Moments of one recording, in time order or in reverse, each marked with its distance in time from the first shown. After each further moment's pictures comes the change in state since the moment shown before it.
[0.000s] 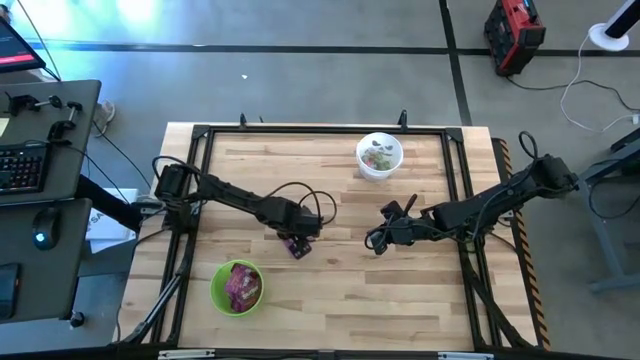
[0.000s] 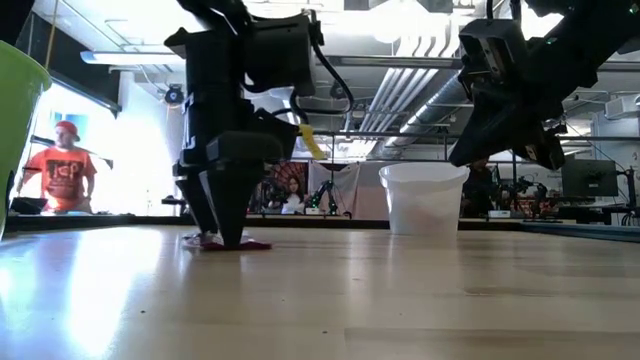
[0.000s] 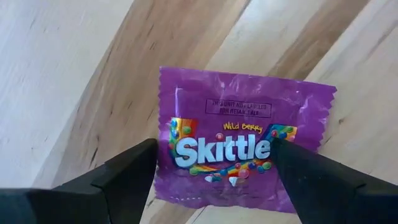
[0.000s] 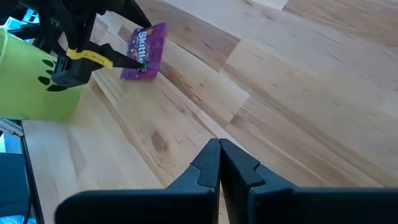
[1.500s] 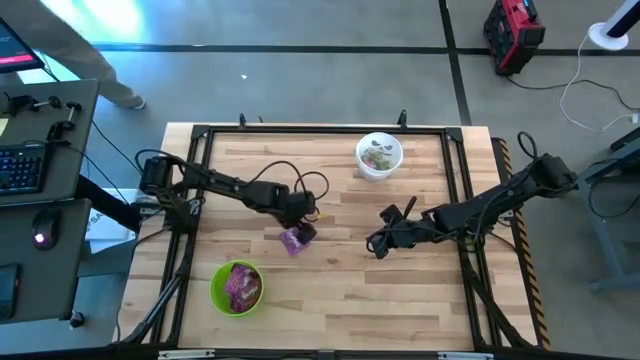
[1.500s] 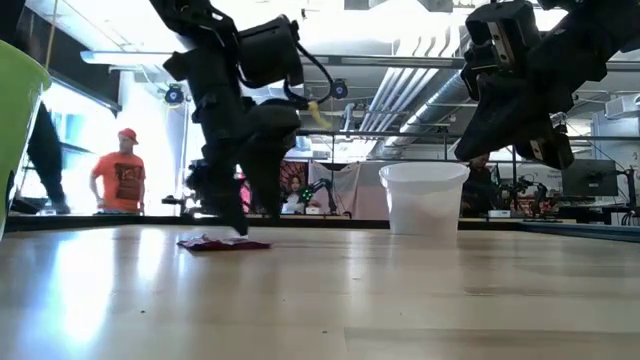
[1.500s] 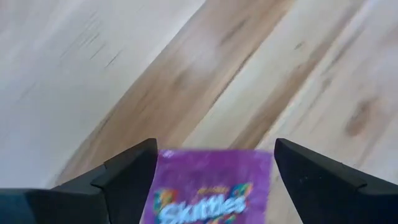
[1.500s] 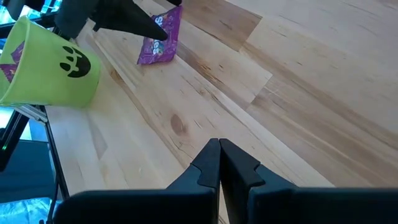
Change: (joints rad) left arm 0.130 -0.184 -0.154 0.326 0.129 -0.025; right arm 0.028 0.000 -0.001 0.029 -0.053 0.037
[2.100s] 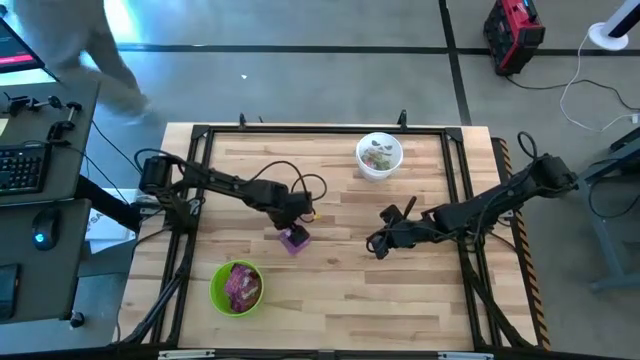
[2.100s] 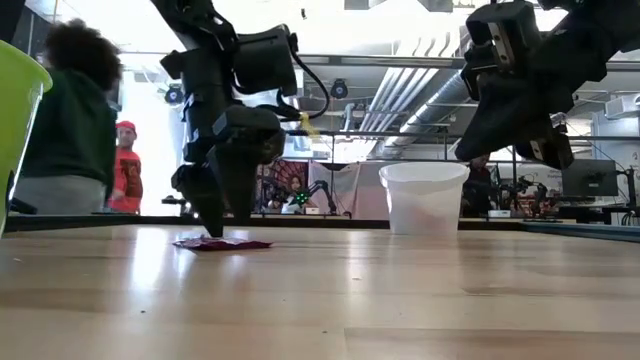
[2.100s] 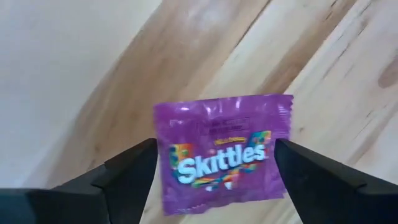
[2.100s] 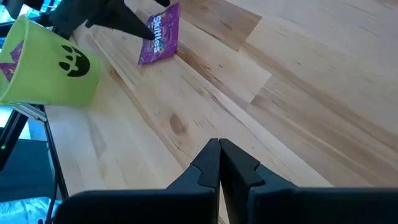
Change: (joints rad) left arm 0.015 -0.005 0.007 -0.137 0.080 0.058; right arm 0.000 0.000 0.000 -0.002 0.000 -0.003
